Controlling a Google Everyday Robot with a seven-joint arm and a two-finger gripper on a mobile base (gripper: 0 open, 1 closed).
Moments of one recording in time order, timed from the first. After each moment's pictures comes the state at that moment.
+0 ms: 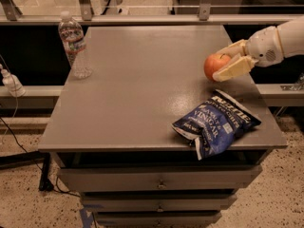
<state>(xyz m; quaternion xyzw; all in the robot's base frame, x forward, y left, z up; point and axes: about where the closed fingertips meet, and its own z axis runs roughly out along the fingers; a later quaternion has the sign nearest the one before) 0.628 -0.216 0.886 -0.53 0.71 0.24 0.39</state>
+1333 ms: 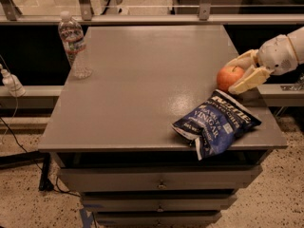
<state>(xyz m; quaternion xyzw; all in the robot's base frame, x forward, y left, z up) 0.603 -0.251 0.861 -0.59 0.68 0.25 0.35</state>
